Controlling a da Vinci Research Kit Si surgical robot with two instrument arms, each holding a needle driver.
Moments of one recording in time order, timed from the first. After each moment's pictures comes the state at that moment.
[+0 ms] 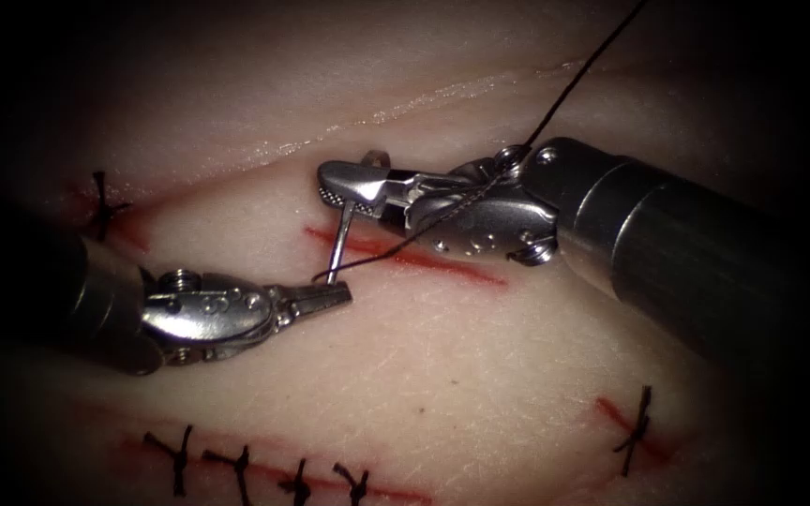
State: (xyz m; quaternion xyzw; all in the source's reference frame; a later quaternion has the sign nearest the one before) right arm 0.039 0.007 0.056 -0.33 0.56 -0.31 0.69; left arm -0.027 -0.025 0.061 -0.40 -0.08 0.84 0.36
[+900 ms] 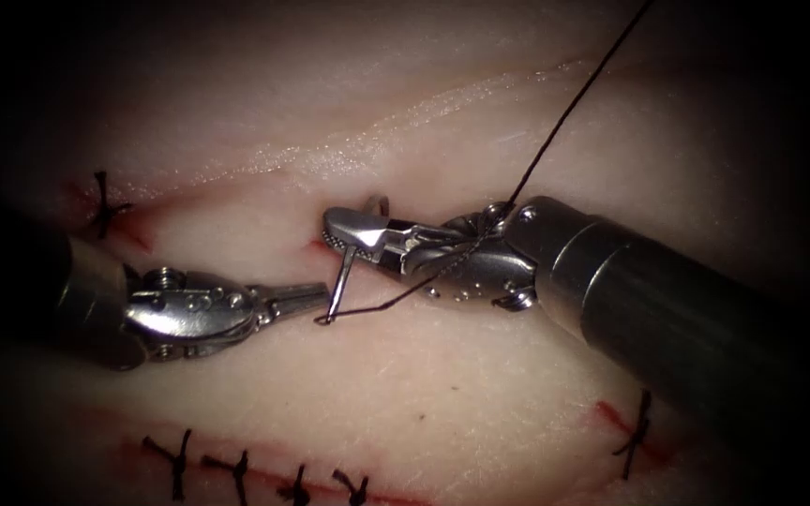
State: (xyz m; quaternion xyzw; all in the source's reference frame) right arm 0.039 0.002 0.062 -0.30 0.58 -0.26 0.71; left arm -0.025 -0.025 0.062 -0.39 -0.09 0.85 0.34
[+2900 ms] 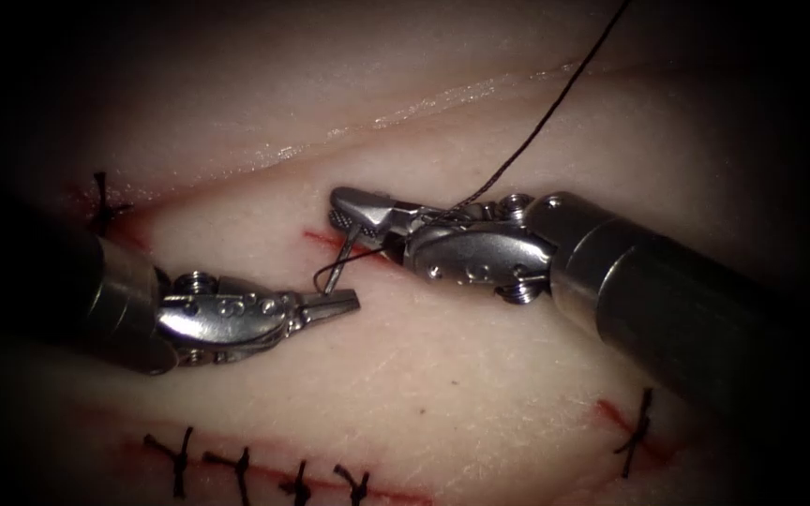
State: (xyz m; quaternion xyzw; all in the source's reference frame) right arm 0.039 0.007 0.058 -0.29 0.56 -0.19 0.75; left arm -0.027 -0.025 0.062 -0.39 -0.10 0.85 0.34
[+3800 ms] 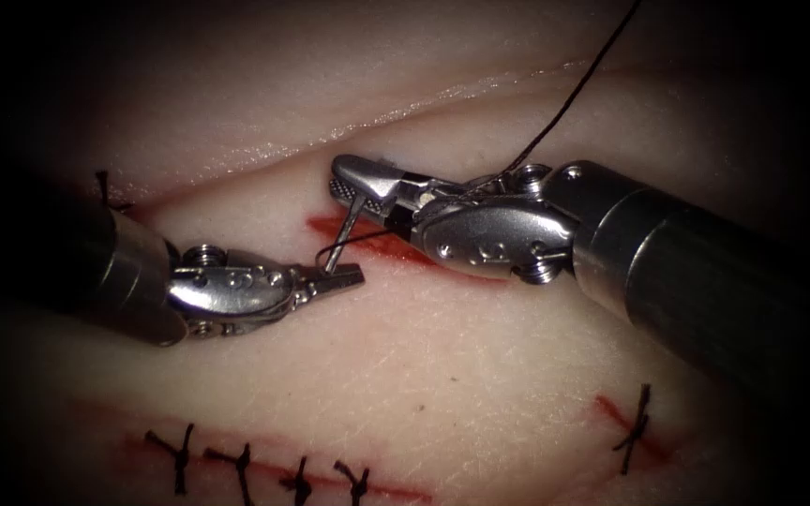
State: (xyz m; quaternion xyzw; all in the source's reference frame) right arm 0.039 0.008 0.055 -0.33 0.57 -0.19 0.73; left arm -0.027 -0.023 0.063 -0.39 -0.10 0.85 0.34
